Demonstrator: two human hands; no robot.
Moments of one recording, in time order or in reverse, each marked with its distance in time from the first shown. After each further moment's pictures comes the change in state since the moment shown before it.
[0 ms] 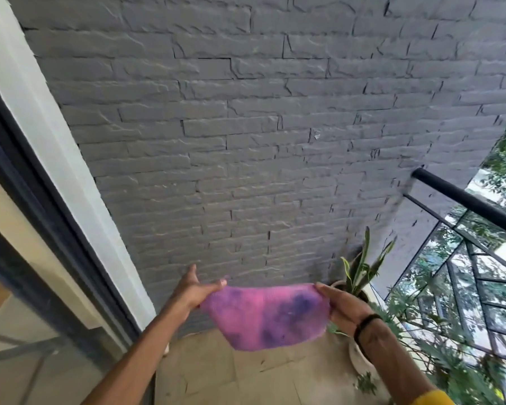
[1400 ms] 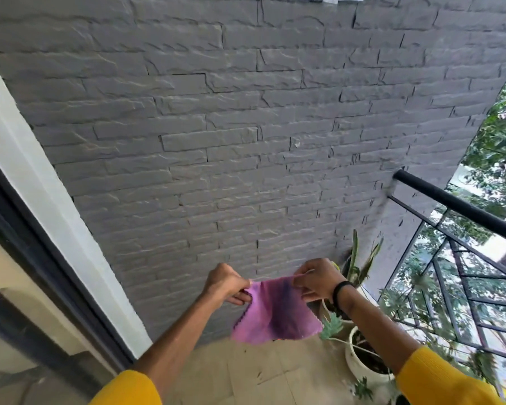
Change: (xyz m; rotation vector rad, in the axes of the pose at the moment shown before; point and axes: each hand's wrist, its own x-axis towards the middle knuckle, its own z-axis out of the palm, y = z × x) left_hand 0.014 0.082 0.085 0.132 -0.200 -0.022; right_hand -0.019 -0.073 0.062 -0.826 0.237 -0.157
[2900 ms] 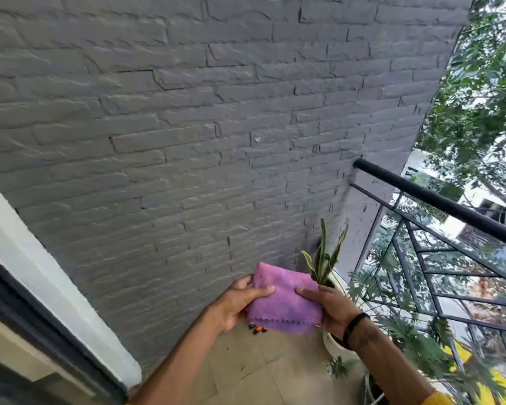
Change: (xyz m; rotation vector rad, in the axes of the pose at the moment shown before) left_hand -0.039 0.011 0.097 -0.508 -0.461 0.113; right_hand -0.040 0.108 -0.051 0.707 -0.121 0.050
